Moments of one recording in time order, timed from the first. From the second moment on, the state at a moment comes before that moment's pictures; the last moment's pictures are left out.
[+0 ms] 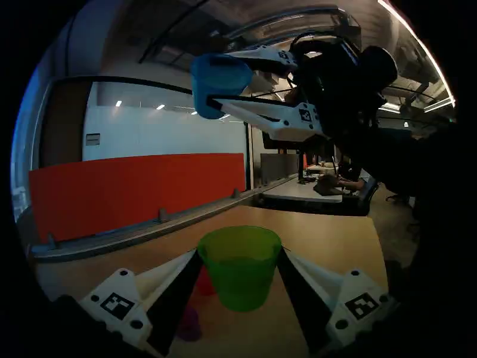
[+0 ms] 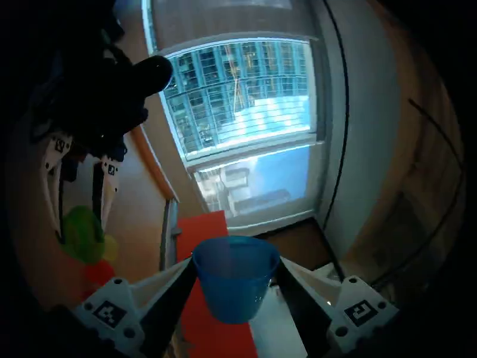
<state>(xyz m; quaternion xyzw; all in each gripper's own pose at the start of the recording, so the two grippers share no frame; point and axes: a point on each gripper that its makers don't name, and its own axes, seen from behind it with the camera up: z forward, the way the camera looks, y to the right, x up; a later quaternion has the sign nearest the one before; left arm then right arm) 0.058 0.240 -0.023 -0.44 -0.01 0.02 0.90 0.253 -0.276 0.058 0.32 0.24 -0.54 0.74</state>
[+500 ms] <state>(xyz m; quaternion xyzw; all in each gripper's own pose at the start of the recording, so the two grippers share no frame) 0.060 0.236 -0.019 -0.44 -0.01 0.02 0.90 0.241 -0.291 0.027 0.44 0.11 -0.26 0.85</state>
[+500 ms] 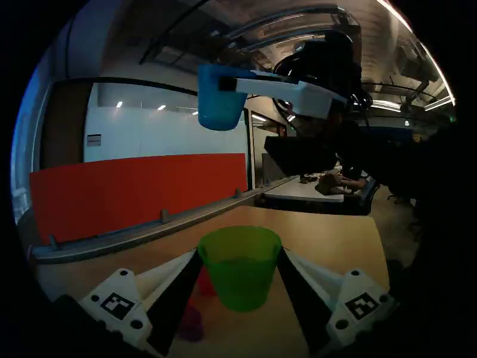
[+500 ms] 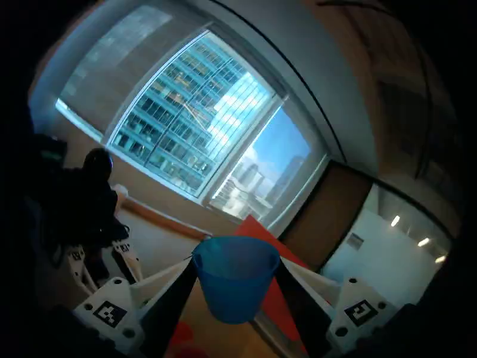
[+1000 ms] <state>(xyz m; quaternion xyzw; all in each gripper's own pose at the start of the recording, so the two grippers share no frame) 0.062 0.235 -0.017 -0.43 -0.01 0.03 0.90 0.245 -0.300 0.010 0.49 0.02 -0.08 0.87</state>
